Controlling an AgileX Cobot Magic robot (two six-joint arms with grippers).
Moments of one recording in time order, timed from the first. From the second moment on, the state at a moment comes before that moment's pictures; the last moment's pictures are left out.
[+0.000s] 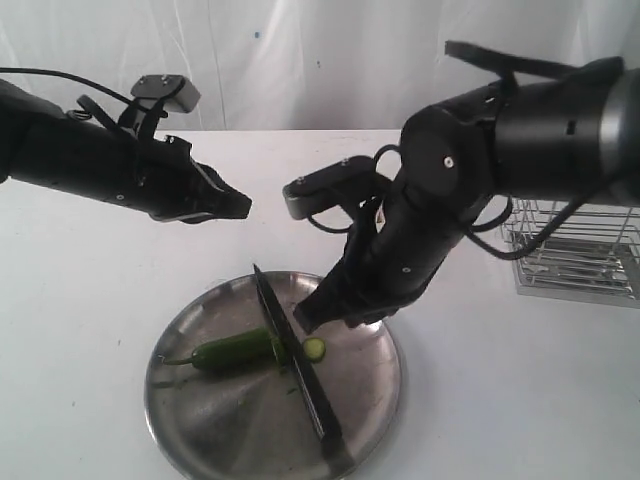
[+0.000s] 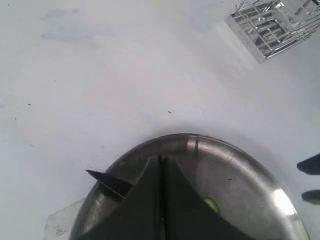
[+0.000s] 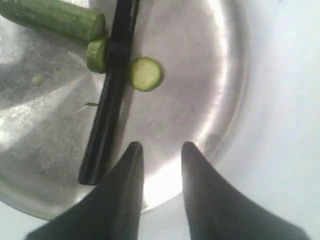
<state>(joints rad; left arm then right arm) -0.22 1.65 -1.06 -1.19 0.61 1.23 0.68 1.67 -1.13 0.04 0.76 -0.02</state>
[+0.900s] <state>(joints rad) 0.30 0.74 -0.37 -0.62 0.27 0.40 0.36 1.32 -0.98 -0.14 0.33 0.16</state>
